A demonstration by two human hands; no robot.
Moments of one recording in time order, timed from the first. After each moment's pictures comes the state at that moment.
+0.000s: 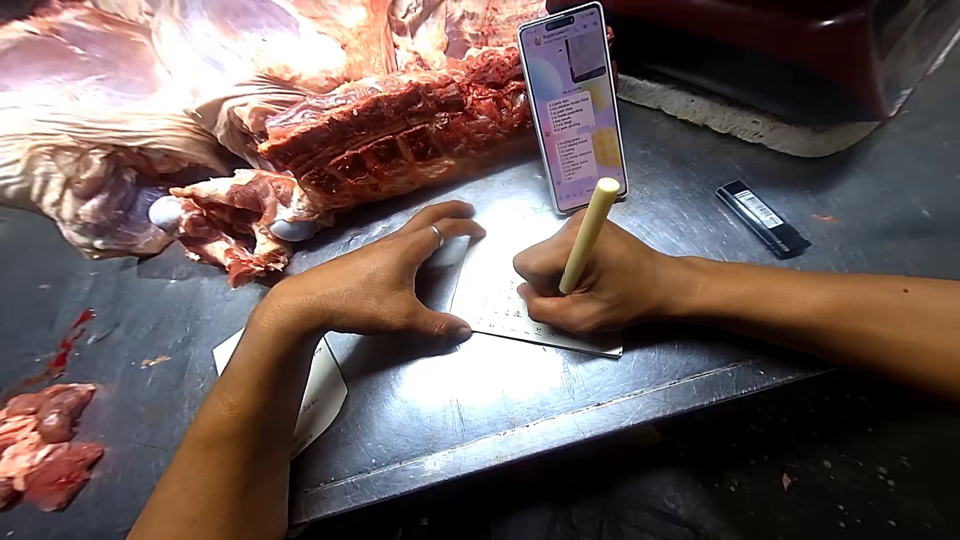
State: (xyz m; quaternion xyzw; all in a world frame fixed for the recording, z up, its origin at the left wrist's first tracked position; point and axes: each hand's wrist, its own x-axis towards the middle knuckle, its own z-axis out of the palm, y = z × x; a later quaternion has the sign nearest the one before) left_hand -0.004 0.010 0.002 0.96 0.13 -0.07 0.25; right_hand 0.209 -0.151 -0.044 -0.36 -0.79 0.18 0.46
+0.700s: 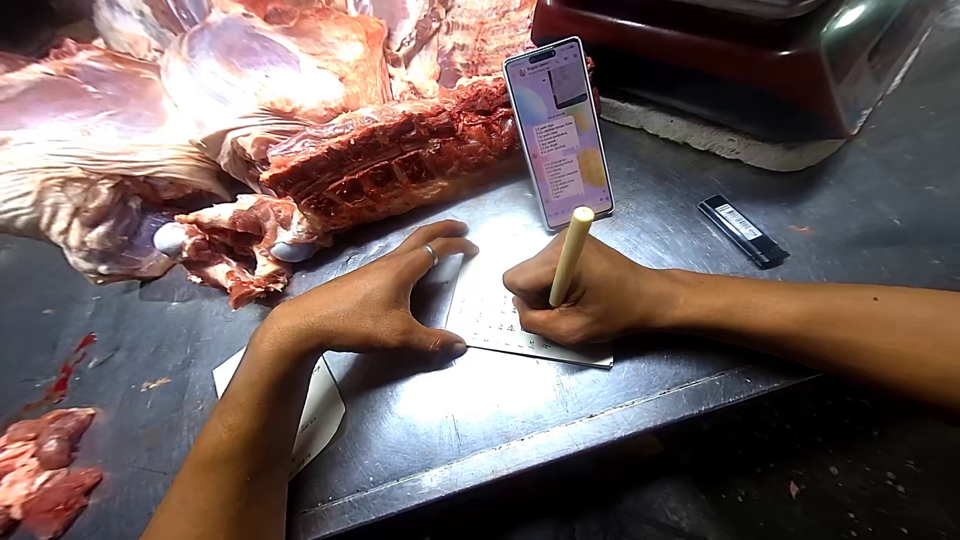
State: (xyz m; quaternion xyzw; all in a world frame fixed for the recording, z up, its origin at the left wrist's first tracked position) left_hand -0.006 0.007 0.001 0.96 0.14 -0.06 0.24; right_hand 0.210 -0.149 -0.044 -0.36 -0.79 0.19 0.46
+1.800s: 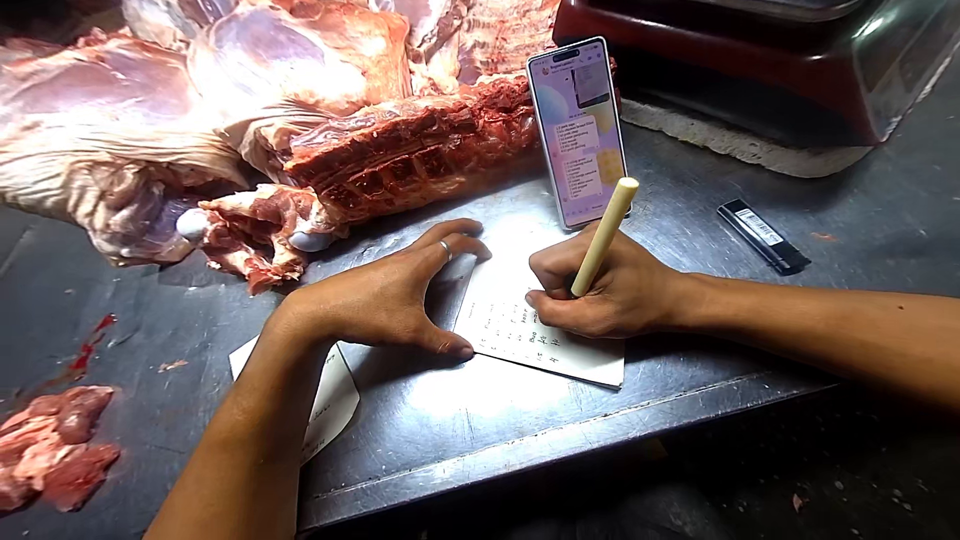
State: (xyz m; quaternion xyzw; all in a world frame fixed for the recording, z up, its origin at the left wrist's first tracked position) left_hand -0.009 0.004 0.003 0.96 0.14 -0.07 0.25; right_hand 0.209 -0.155 -0.041 -0.41 -0.75 0.20 0.48
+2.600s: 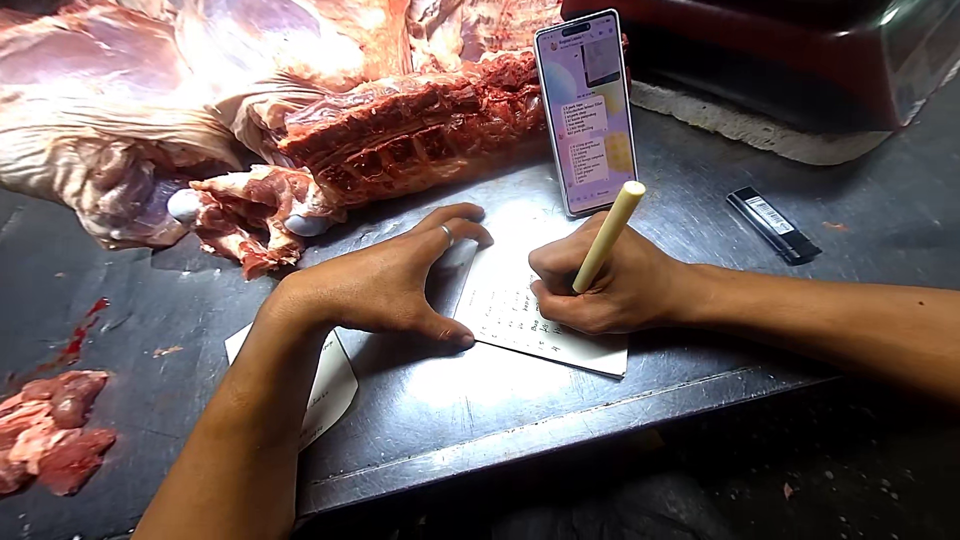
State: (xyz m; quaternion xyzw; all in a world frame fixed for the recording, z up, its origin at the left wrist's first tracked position) left_hand -0.005 0.008 0.006 0.95 0.14 -0.10 0.25; right_hand 0.207 -0.154 -0.045 -0.39 -0.78 0.17 0.46
